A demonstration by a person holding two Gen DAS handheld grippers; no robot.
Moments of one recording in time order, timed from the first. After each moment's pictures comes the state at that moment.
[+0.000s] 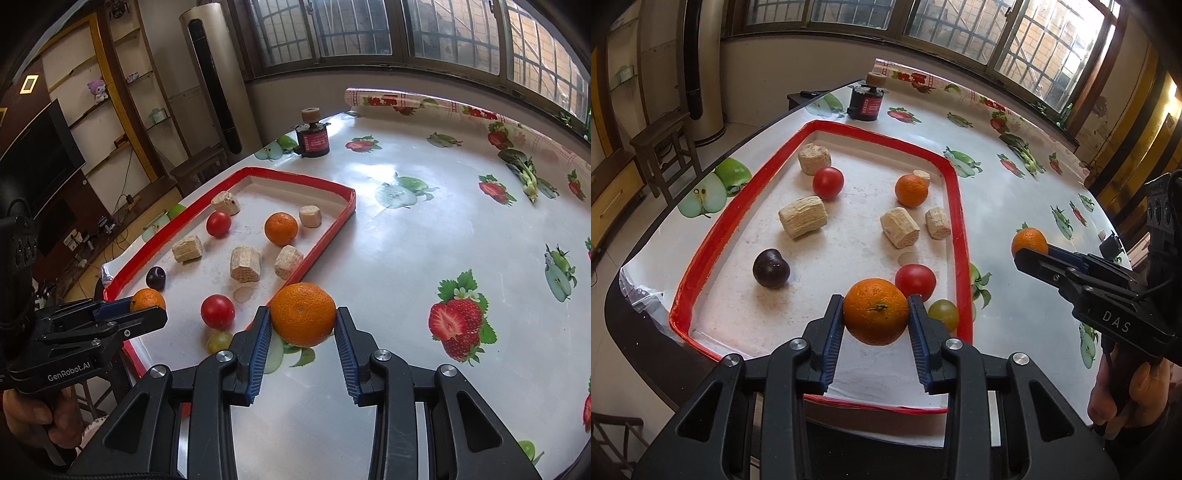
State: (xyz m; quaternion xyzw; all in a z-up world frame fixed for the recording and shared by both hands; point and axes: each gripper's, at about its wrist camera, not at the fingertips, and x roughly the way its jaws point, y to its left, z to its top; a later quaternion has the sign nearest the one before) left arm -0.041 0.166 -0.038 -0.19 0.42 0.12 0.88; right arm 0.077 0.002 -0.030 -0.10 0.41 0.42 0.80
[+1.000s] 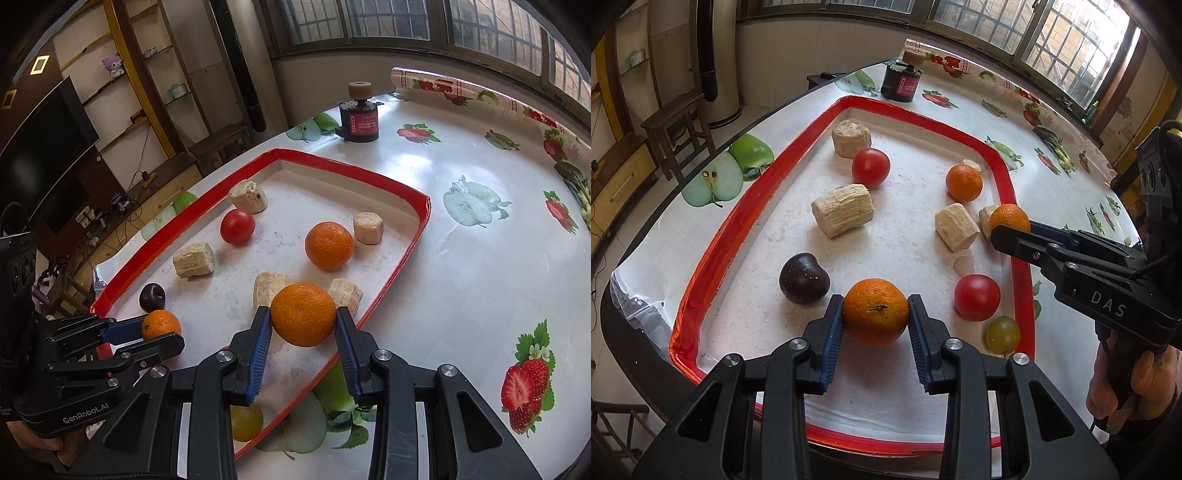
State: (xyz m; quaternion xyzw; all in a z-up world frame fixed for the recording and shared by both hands) left arm -0.021 0.197 -0.066 -0.20 0.45 0.15 0.86; right arm 0.099 0.079 -0.060 -0.13 0.43 0.46 0.77
